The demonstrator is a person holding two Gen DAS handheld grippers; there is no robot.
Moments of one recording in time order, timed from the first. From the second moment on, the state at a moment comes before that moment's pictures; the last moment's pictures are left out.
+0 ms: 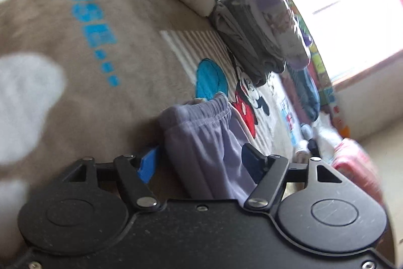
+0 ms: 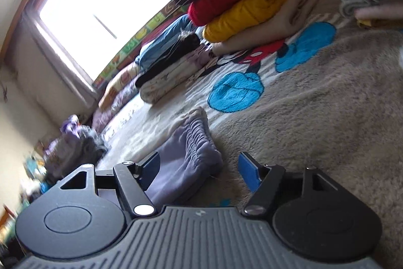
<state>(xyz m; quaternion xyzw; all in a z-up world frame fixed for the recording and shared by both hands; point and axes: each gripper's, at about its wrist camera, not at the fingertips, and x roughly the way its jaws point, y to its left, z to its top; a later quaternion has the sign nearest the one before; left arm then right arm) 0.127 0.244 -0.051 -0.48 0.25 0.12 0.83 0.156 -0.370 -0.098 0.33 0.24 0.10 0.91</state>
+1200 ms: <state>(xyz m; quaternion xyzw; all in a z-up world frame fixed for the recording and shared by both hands) 0.091 0.225 -0.045 -0.47 0.16 0.14 0.86 0.165 -0.389 -0.104 0.39 0.24 0.12 0.88</state>
